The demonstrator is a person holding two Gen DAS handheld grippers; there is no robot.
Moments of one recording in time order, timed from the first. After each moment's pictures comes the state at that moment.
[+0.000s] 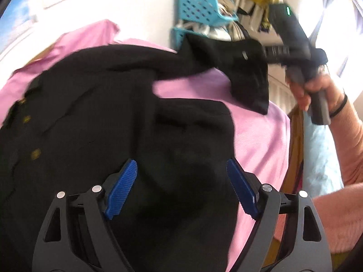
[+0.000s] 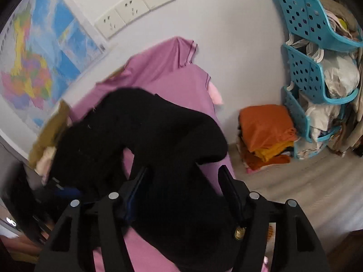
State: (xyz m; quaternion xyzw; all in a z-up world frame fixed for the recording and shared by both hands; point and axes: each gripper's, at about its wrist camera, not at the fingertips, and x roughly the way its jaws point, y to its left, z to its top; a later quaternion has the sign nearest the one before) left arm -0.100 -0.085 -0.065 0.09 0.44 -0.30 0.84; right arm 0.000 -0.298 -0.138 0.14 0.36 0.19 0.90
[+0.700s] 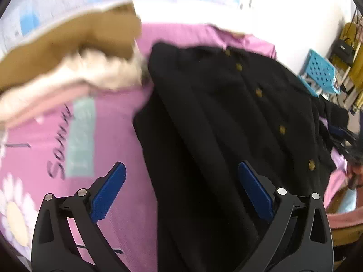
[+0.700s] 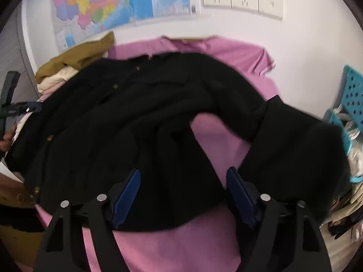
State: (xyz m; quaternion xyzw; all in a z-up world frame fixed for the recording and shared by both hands) left arm -0.178 0.188 -0.064 -0.08 0.45 0.01 0.89; right arm -0.035 -0.170 -0.162 -0.08 0.31 0.26 0.91
